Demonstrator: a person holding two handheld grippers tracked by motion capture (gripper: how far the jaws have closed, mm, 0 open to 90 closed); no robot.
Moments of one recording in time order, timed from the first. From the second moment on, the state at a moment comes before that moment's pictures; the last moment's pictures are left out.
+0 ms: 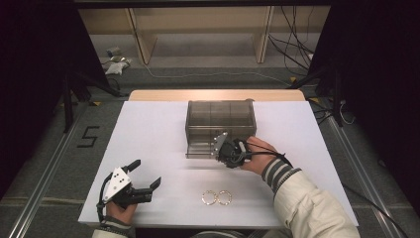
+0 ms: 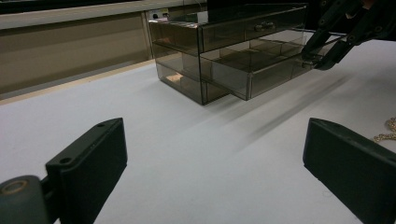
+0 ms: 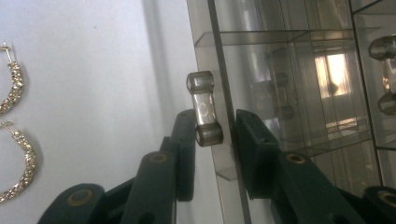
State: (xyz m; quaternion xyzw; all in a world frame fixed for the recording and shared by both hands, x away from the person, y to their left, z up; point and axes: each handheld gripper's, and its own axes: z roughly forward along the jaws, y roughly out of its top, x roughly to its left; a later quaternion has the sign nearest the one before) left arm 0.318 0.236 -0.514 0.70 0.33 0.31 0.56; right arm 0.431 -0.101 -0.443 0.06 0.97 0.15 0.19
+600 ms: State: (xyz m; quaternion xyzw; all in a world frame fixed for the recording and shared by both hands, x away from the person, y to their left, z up) left arm 0.320 0.235 -0.513 0.70 0.33 0.31 0.56; right arm 0.419 -0.102 -0.428 0.06 0.96 0.19 0.20
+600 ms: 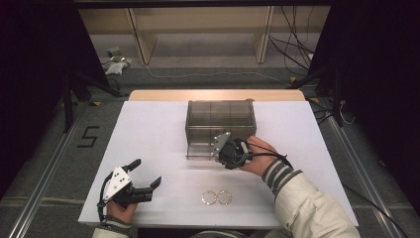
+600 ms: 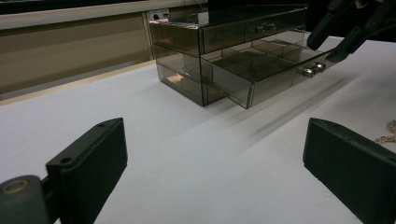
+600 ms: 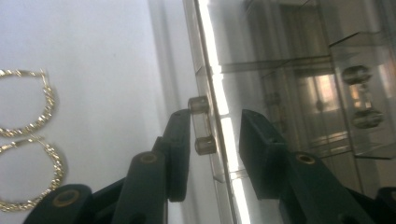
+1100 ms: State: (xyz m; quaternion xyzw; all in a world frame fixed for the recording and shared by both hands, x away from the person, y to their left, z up) left arm 0.320 0.235 -0.514 0.70 0.33 0.30 0.56; right arm 0.399 -0.113 -0.405 0.09 0.94 0.27 0.19
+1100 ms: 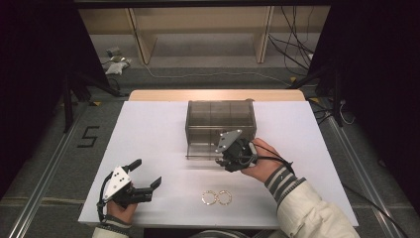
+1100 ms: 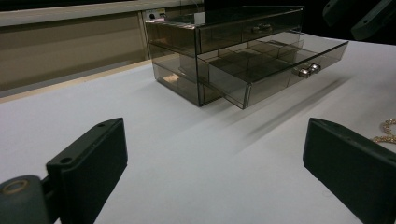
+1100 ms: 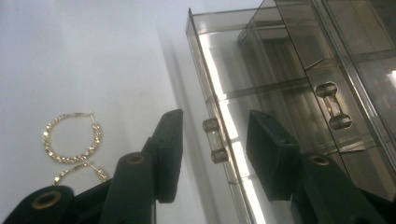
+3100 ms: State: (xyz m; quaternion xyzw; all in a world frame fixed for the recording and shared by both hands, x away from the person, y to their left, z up) left arm 0.321 0.236 -0.514 0.70 0.33 0.30 0.56; right arm 0.356 -0.073 -0.453 0.11 0.96 0.23 0.08
